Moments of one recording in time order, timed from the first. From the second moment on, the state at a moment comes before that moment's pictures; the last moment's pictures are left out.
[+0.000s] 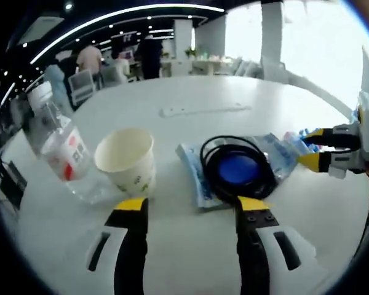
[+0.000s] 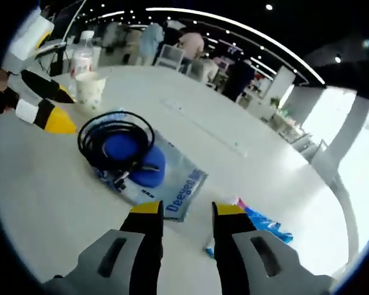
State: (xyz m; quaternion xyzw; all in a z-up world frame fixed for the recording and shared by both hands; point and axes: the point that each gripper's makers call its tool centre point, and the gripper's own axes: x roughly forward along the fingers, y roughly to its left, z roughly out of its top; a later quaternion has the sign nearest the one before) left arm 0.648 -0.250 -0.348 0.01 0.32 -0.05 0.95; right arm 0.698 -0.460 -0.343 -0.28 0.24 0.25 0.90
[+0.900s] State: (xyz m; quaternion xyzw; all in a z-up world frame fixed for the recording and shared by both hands) left arm 0.562 -0.232 -0.294 -0.01 0.27 -0.09 0.96; right arm 0.675 -0.396 -0.343 -0.08 0.32 0.29 0.90
